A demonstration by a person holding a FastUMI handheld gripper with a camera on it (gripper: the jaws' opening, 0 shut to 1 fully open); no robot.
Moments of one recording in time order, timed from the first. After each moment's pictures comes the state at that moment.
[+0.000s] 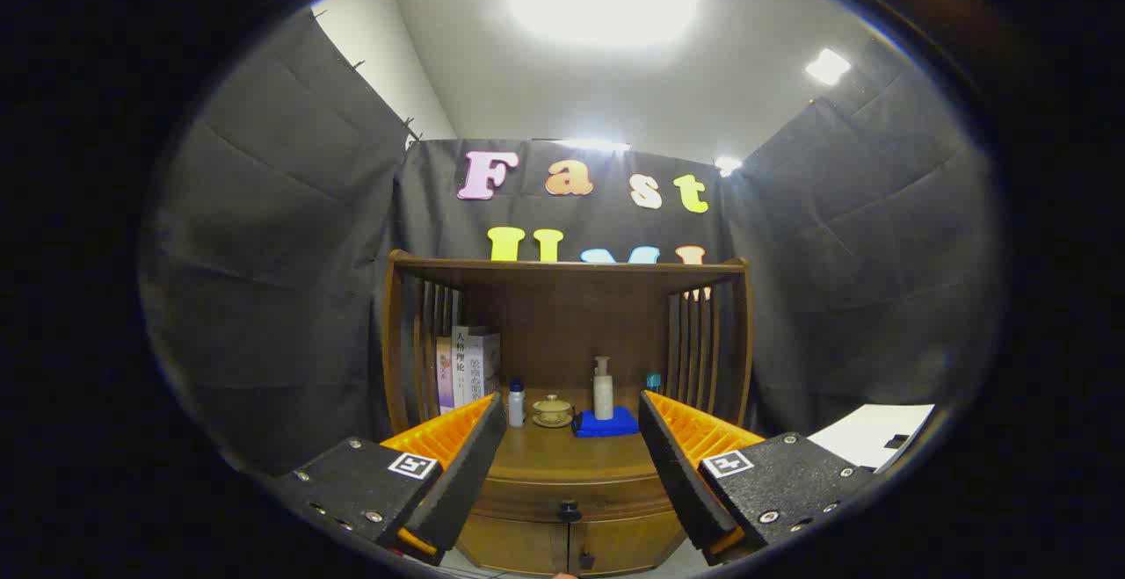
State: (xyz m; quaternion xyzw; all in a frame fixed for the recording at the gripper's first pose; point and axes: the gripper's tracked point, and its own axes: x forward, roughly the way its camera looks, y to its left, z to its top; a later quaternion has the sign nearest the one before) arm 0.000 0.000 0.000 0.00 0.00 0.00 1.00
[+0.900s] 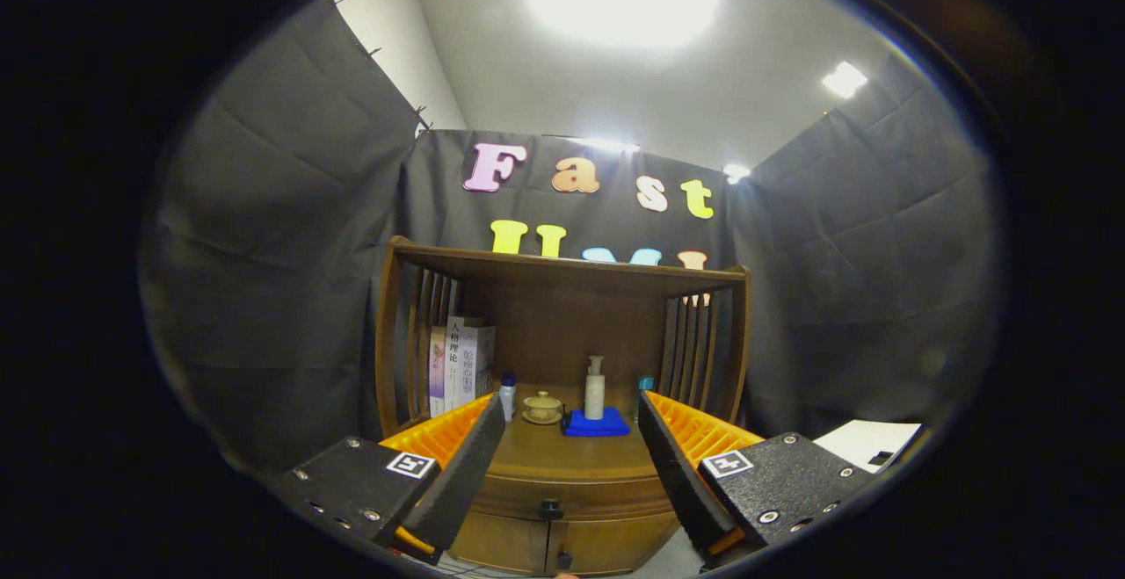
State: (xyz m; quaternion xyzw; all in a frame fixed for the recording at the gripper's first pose) arm 0.005 -0.009 0.005 -0.03 0.00 0.00 1.00
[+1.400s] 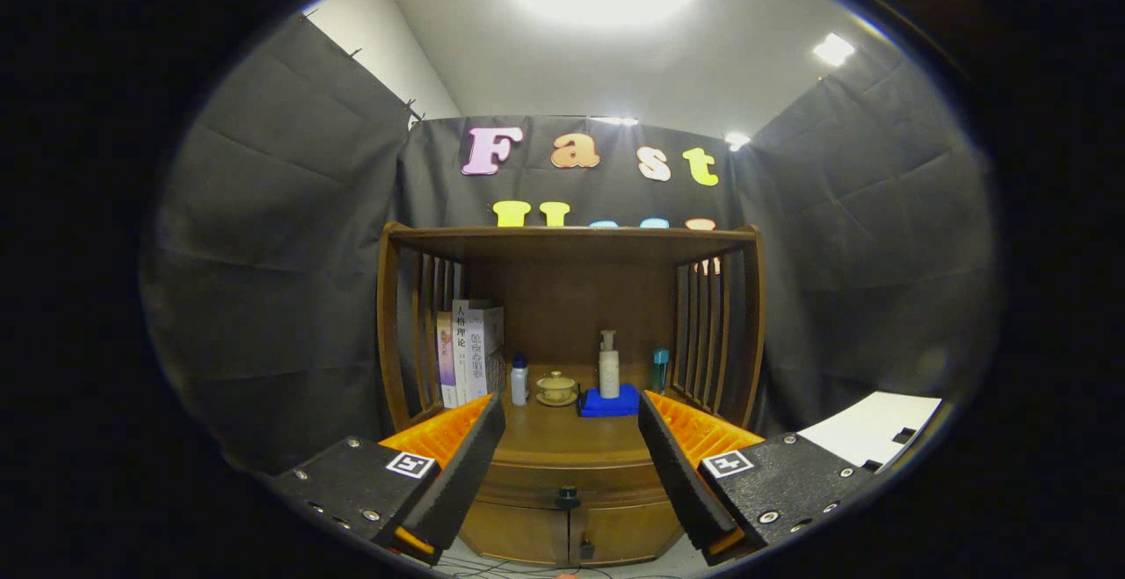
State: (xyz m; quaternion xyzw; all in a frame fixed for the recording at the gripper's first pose) arm 0.019 -0.017 -0.025 0.01 0.04 0.02 1.00
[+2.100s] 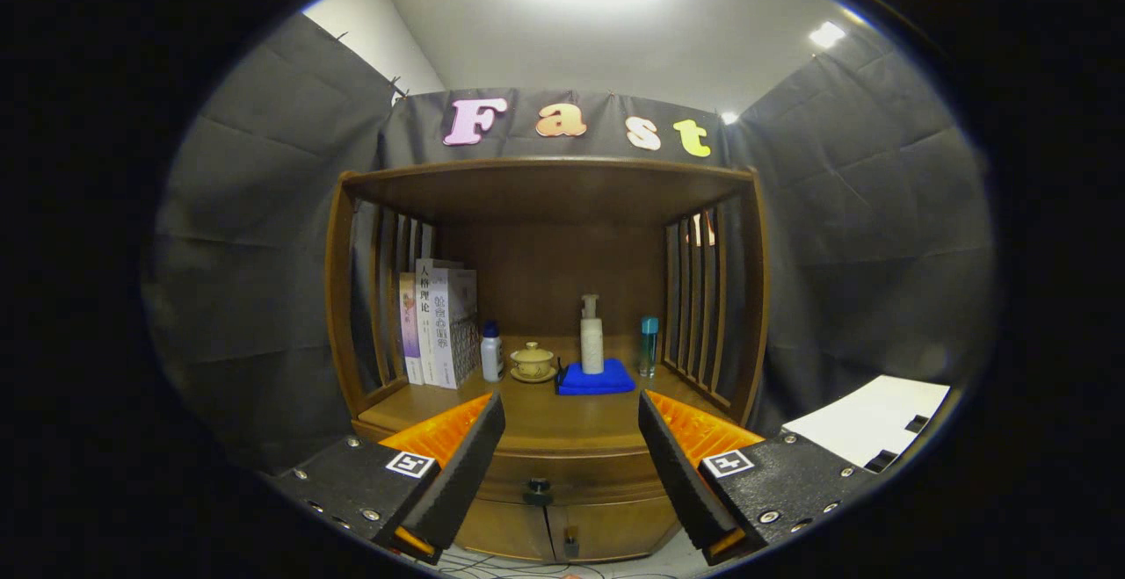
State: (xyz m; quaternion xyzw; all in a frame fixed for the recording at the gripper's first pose) arm 0.067 -0.046 -0.107 0.02 0.08 0.00 1.00
